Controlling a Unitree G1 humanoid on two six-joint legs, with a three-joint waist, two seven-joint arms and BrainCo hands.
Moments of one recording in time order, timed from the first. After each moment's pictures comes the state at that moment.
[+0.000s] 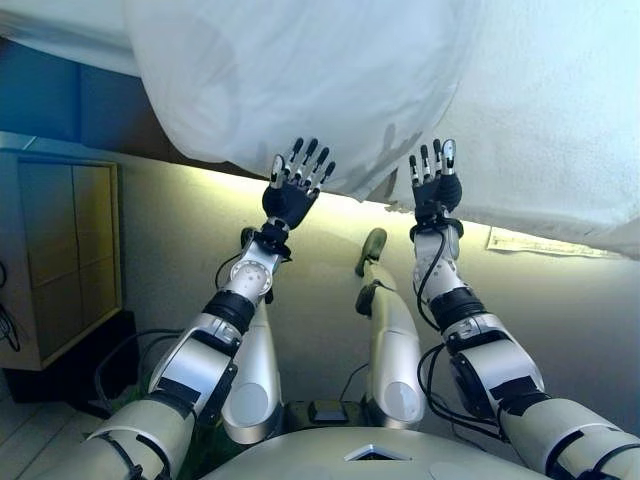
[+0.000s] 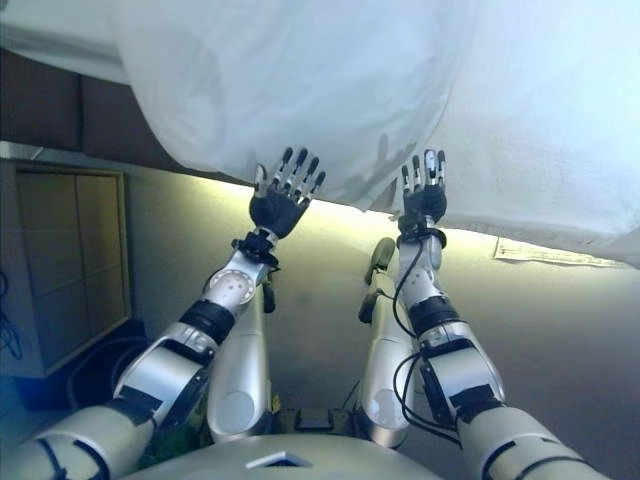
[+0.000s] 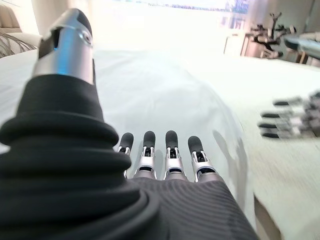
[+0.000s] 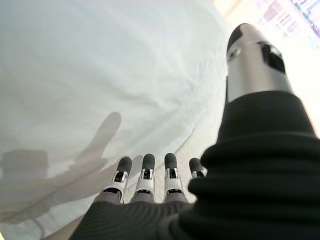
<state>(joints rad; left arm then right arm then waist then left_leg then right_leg) -0.63 0.12 -0.37 0.77 -1.61 -0.11 -0.53 -0.61 -0.16 0.17 0.72 1.31 -0.42 0.00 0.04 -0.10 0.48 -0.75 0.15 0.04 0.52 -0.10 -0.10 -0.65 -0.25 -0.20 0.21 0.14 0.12</state>
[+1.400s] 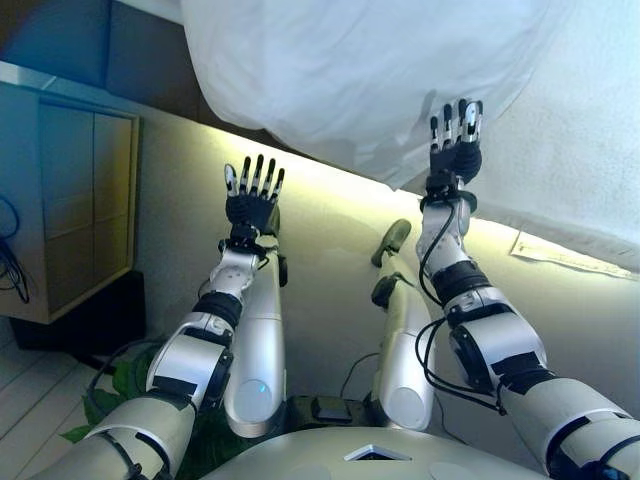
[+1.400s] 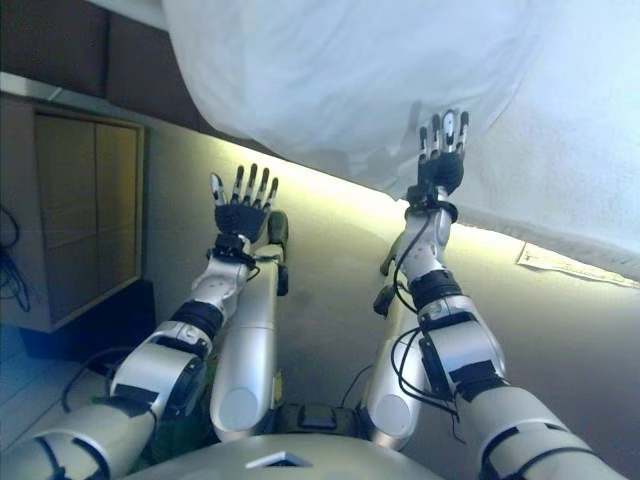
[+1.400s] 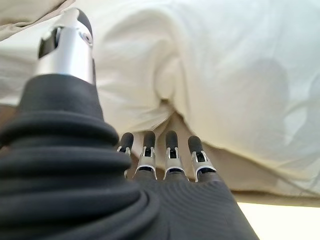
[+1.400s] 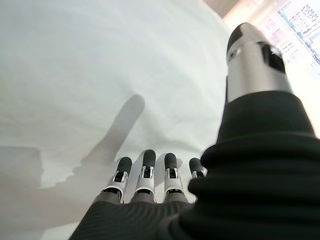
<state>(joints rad) -0.65 0.14 -0.24 0.96 -1.71 -0.12 -0.52 -0.78 -0.17 0.13 0.85 1.31 -0.53 0.03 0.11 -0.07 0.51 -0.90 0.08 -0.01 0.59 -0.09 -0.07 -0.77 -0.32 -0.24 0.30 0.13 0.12</state>
